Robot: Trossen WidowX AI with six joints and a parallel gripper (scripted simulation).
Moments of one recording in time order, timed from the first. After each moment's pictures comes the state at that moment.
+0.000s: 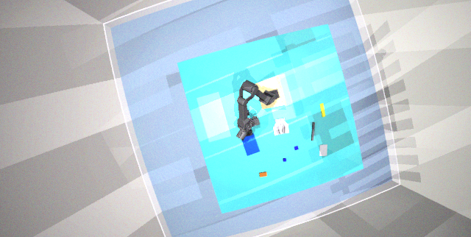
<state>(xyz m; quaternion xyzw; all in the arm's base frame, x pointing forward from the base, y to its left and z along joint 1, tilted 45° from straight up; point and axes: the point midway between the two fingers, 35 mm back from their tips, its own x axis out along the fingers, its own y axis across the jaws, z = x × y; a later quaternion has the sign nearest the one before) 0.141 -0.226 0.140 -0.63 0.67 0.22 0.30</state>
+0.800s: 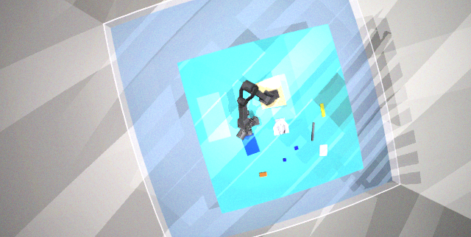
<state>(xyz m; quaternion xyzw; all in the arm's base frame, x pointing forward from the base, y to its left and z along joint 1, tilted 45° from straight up) 0.141 -0.226 0.139 -0.63 0.67 0.22 0.30</state>
